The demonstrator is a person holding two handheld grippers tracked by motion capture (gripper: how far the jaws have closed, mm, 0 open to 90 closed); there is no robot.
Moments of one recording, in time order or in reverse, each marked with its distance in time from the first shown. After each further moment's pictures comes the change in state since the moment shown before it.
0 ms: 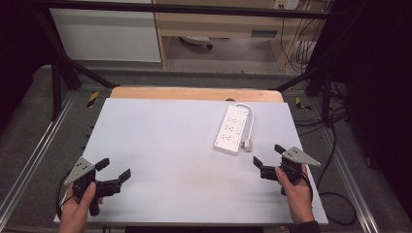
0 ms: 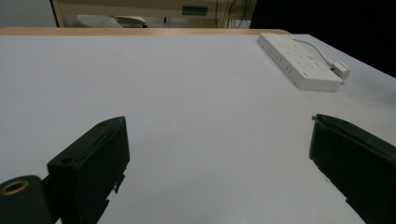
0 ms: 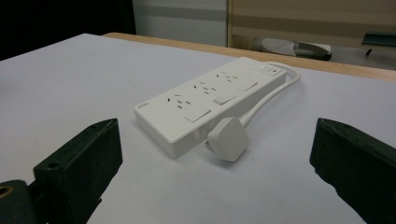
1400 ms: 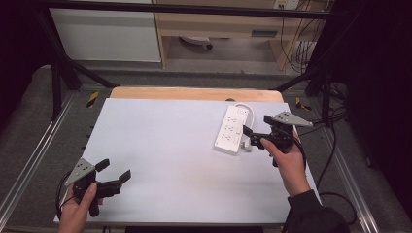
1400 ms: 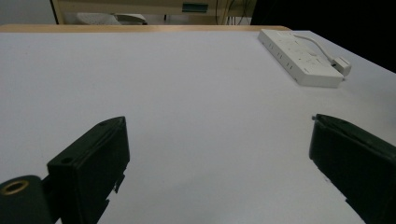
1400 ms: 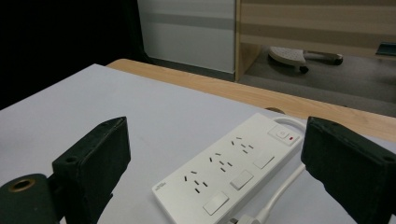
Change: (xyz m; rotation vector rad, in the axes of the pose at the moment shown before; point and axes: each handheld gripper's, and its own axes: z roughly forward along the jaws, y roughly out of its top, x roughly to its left) left arm 0.001 -0.002 -0.001 0.008 0.007 0.003; right arm 0.013 0.104 0.037 0.033 0.021 0.019
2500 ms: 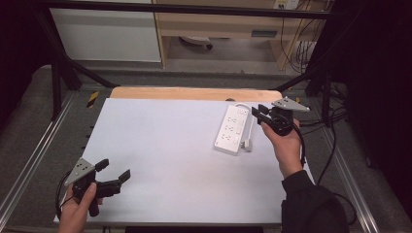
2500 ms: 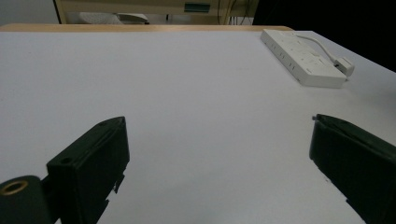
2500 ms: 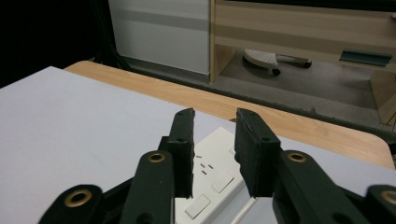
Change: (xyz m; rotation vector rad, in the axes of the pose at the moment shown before) left arm 0.001 0.000 0.000 0.002 0.005 -0.001; right arm -0.027 0.017 0.029 0.003 -0.098 -0.032
